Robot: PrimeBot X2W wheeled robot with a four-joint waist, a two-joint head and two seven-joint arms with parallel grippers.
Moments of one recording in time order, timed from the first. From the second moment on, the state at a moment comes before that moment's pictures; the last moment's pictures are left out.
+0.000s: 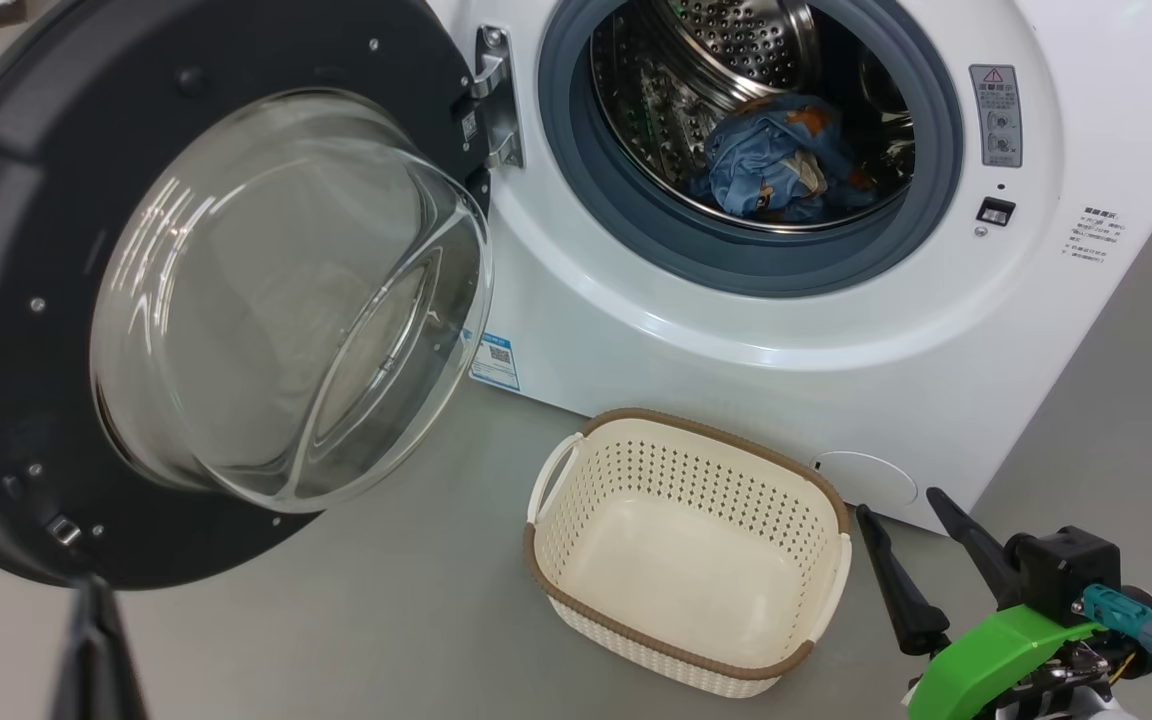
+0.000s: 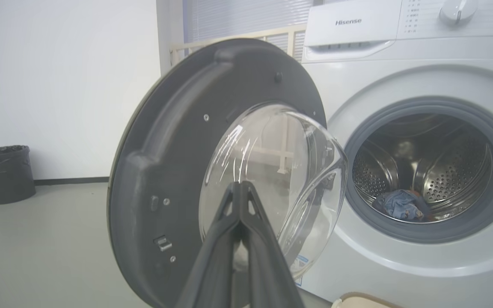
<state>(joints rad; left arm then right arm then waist) 0.21 0.07 0.04 -0.18 -0.24 0.13 -0.26 0.03 -0.13 0.10 0.02 0.25 0.12 0.09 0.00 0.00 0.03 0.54</state>
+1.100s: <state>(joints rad) -0.85 0.46 0.19 0.67 -0.65 -0.12 0.18 0.18 -0.04 -0.01 -0.02 0.30 0.12 0.04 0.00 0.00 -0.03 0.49</state>
